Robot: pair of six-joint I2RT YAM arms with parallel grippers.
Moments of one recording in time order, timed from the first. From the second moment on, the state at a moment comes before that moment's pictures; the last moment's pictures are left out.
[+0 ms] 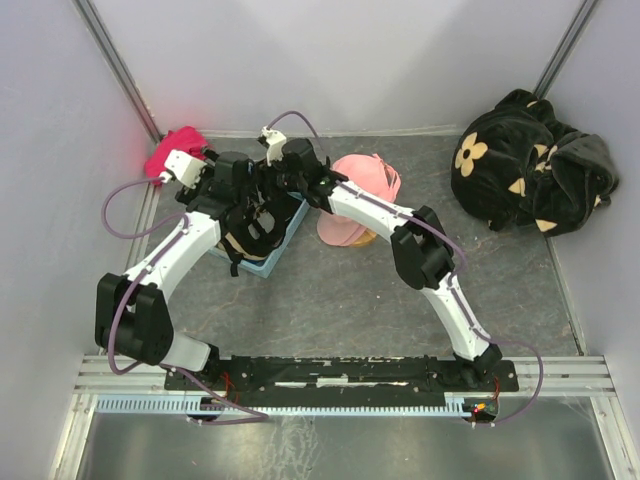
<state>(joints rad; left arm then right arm) -0.31 1.44 1.10 -0.21 -1.01 -1.04 0.77 2.35 2.06 -0.06 -0.30 0.30</state>
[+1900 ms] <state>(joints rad) -0.28 1.44 1.07 -0.07 -0.91 -0.96 0.76 2.37 2.14 -0.04 -0.50 0.37</state>
